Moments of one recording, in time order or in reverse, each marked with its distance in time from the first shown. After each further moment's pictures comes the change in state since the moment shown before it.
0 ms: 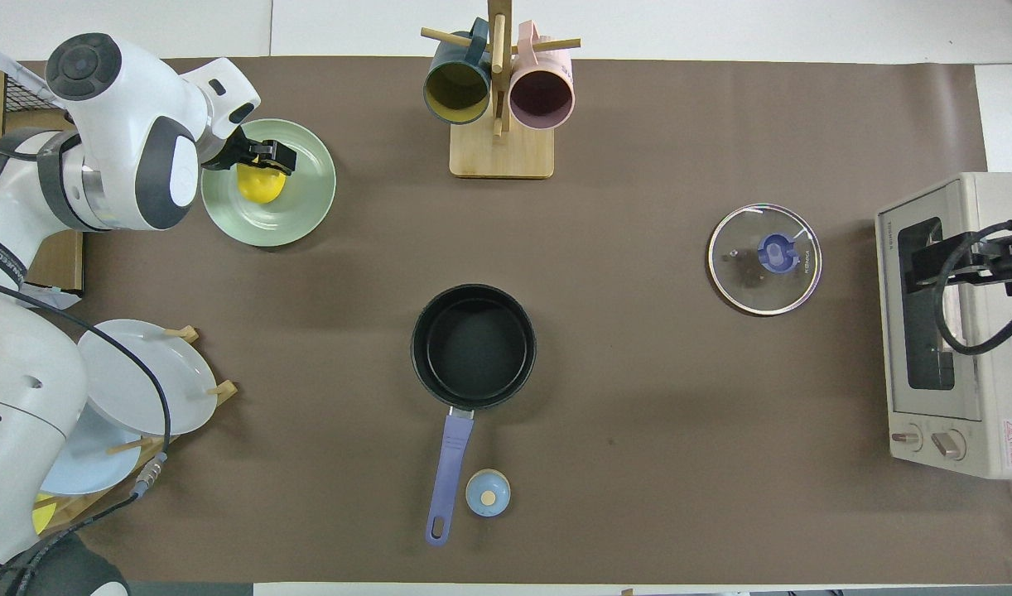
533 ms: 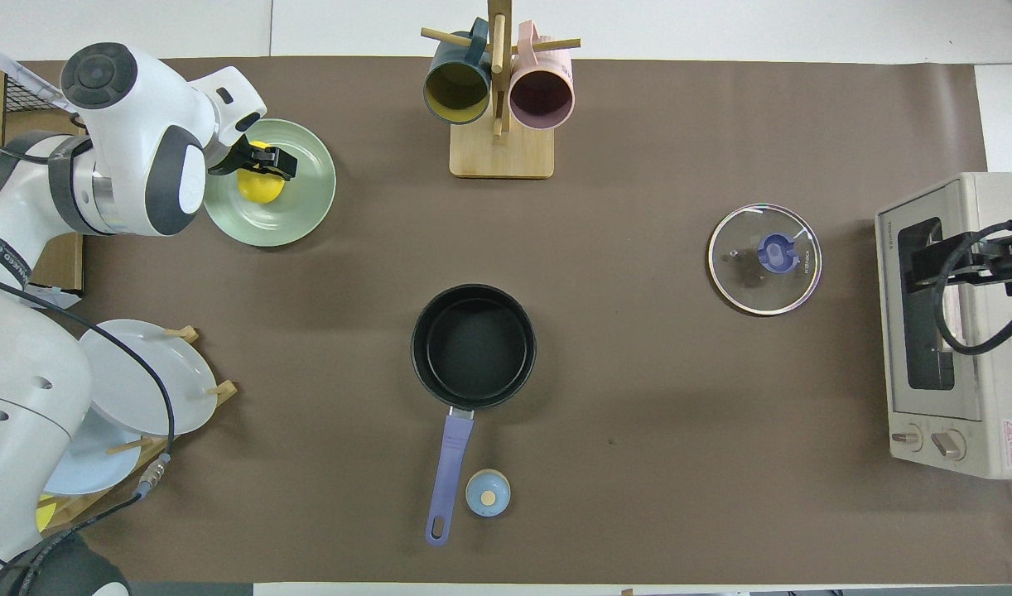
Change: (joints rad) left arm 0.000 0.000 0.001 -0.016 0.025 0.037 0.001; right arm 0.000 0.000 0.000 0.000 0.000 0.000 0.000
